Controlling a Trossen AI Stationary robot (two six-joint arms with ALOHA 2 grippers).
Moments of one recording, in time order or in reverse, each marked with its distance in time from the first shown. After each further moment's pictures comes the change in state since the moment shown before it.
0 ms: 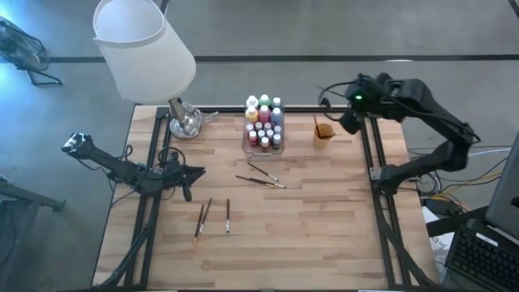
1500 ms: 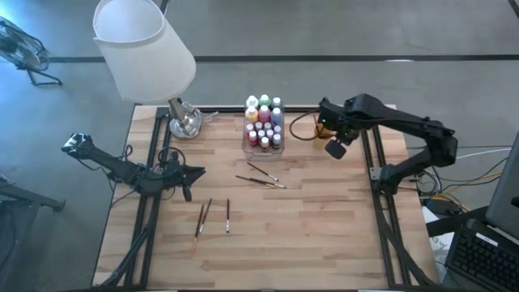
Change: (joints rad) left arm 0.000 0.000 0.000 0.000 0.000 0.000; right arm 0.000 0.122 -0.342 0.000 -0.322 0.154
